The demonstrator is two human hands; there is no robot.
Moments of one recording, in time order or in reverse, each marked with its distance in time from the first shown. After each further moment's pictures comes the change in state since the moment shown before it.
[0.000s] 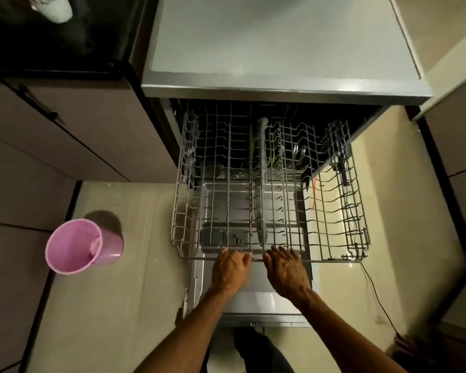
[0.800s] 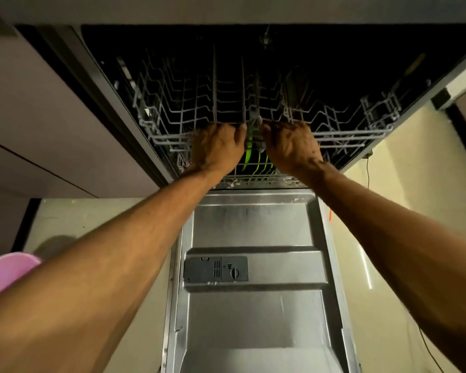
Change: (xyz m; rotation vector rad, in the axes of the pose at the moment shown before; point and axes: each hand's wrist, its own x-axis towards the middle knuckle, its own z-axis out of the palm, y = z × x) left_hand 0.277 0.055 -0.105 0.186 0.519 0.278; right_hand 0.281 0.003 -0.138 -0.123 0.603 -0.290
